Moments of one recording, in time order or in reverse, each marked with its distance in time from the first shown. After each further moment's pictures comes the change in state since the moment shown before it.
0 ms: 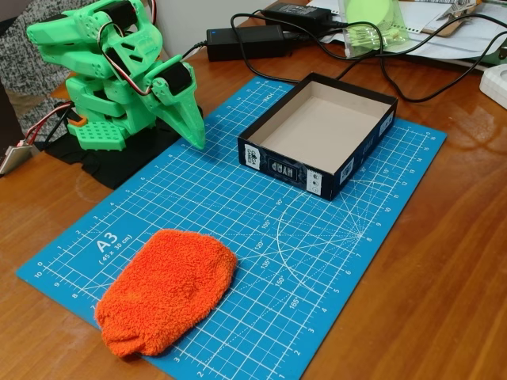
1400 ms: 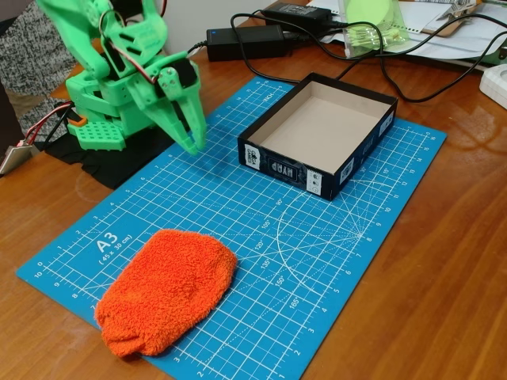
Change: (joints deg) arm 16.0 -47.1 -27.8 -13.0 -30.7
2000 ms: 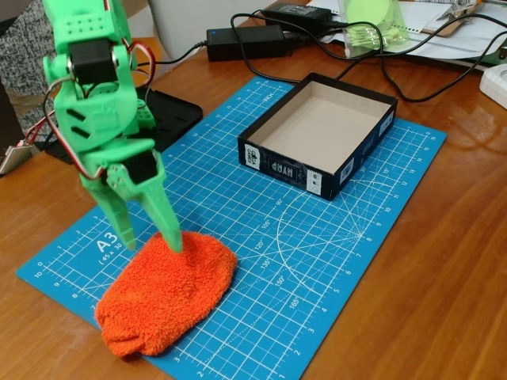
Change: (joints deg) arm 23.3 -54.1 -38.6 -4.9 -13.1
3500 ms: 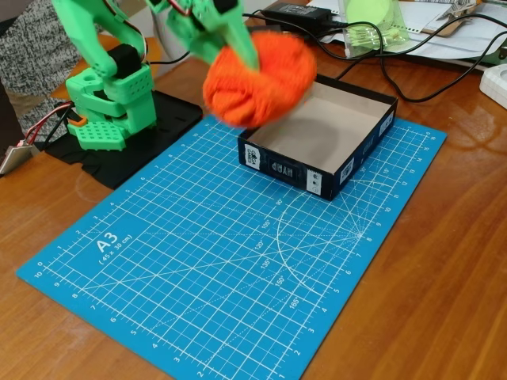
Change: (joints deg) arm -47.5 49.5 11.9 11.2 47.3
